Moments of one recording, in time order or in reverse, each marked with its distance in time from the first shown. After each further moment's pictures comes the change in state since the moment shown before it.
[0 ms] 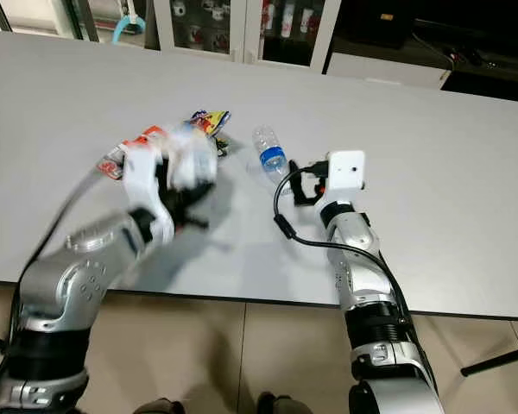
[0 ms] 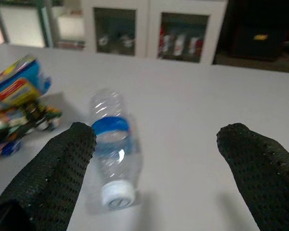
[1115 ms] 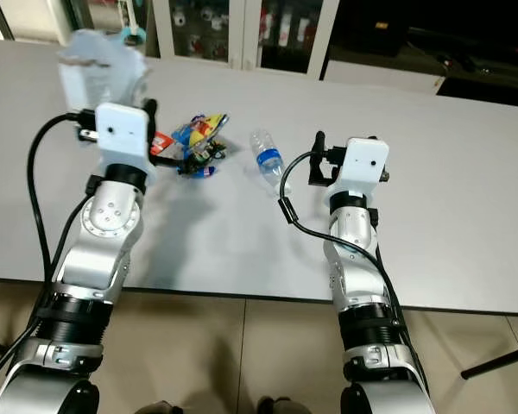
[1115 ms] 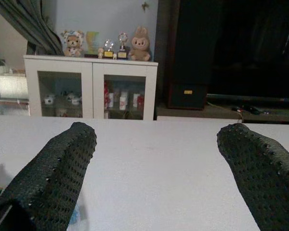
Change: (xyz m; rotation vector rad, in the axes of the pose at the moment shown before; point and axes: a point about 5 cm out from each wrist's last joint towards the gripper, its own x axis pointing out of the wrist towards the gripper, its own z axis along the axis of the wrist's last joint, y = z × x) left arm 0.019 0.034 0.025 0.483 -0.374 0.526; right arm -0.004 -0.003 0.022 -0.041 -0.207 -0.241
